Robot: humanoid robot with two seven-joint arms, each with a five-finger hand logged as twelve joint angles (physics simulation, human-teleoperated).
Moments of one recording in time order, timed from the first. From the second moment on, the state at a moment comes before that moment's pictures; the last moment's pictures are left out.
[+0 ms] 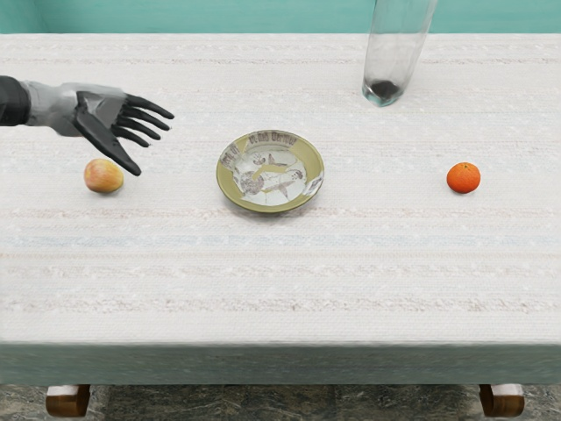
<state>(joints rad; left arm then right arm) -1.46 0.74 0.18 -0.98 0.18 -0.58 0.14 -0.05 0.00 0.12 0.22 -0.31 0.02 -0.13</state>
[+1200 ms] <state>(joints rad) -1.28 0.53 0.40 -1.01 0.71 0.27 0.14 -0.05 0.00 0.11 0.22 -0.31 0.02 -0.12</state>
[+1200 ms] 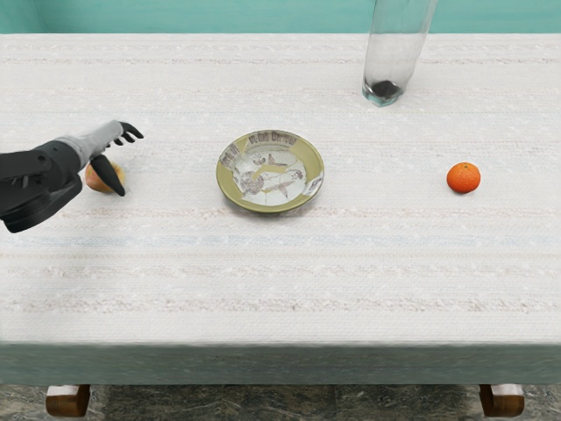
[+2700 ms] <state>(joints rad) -1.45 0.52 0.43 -1.03 0.73 0.20 0.15 -0.05 0.00 0.11 0.22 -0.31 0.02 -0.12</state>
